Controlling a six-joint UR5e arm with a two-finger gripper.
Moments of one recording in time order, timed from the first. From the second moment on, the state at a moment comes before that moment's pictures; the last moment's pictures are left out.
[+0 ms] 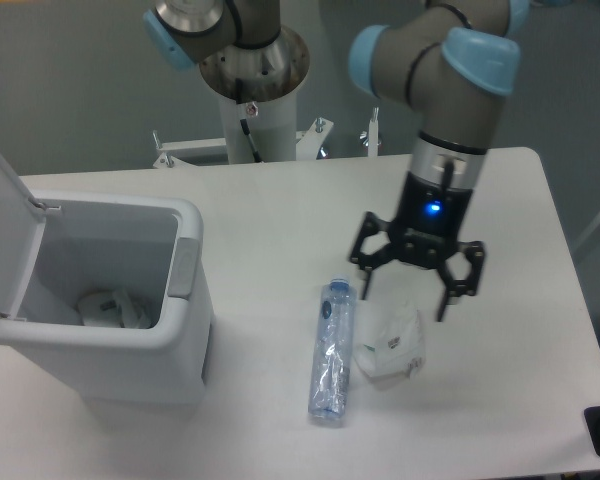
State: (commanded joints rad) arm 2.71 -1.90 -1.58 -0.86 1.21 1.05
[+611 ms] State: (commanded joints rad) arm 2.70 -1.96 -1.61 -0.87 1.51 1.30
